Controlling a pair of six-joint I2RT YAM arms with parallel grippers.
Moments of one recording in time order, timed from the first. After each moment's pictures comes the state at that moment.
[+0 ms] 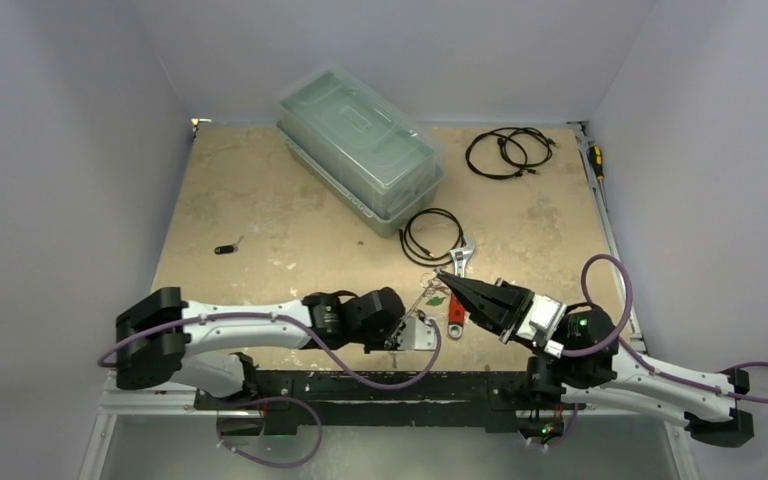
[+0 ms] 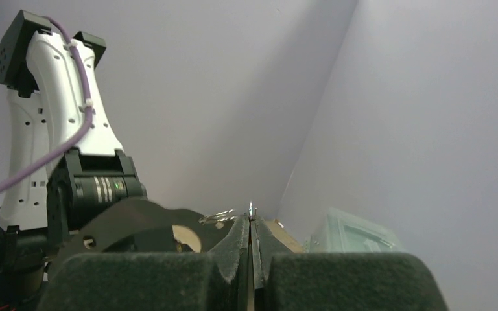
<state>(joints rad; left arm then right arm) -1.27 1.40 0.79 -0.31 0.01 0.39 1.27 0.37 0.44 0.47 0.09 -0.40</state>
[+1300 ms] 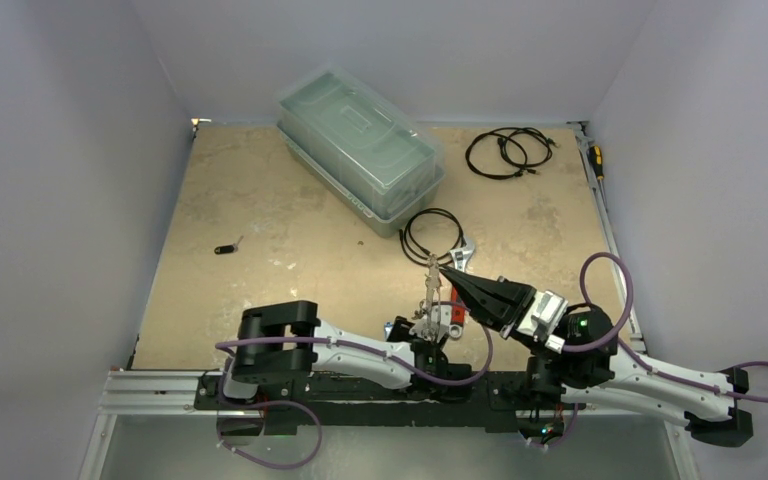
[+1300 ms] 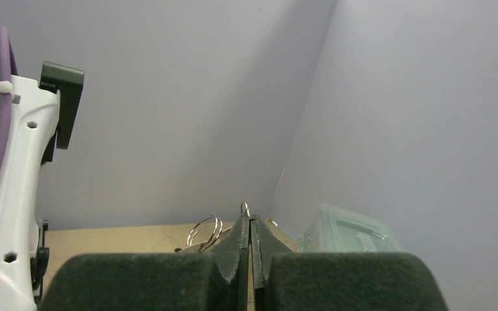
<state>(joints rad) -1.57 1.96 1.27 -0.81 -0.86 -1.20 1.27 0.38 0.43 0.51 0.14 -0.38</state>
